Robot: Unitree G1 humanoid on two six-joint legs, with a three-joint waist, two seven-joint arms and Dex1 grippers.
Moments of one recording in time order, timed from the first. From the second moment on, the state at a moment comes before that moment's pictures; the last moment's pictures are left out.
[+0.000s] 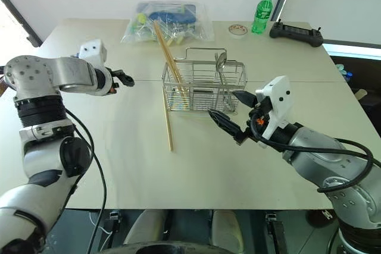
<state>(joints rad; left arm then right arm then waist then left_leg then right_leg) -1.02 0.41 0.36 0.34 -1.25 1.61 0.90 -0.13 -0.74 -0.23 -0.77 1.07 0.82 0.19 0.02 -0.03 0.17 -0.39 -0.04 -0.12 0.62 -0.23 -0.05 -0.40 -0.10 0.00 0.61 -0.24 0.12</state>
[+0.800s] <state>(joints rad) -1.25 0.27 0.28 0.79 -0.70 1.39 0.54 -0.10 -0.66 -0.20 -0.80 1.00 0.79 0.14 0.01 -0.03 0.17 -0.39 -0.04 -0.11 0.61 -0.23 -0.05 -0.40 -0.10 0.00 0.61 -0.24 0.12</state>
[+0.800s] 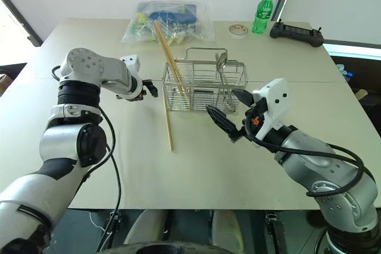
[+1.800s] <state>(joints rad) -1.39 0.19 0.20 1.24 -0.26 0.97 0.11 -0.09 -0.60 -0.19 -0.82 0.94 0.76 0.09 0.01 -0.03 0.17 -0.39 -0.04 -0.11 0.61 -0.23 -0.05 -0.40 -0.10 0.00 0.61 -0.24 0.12</state>
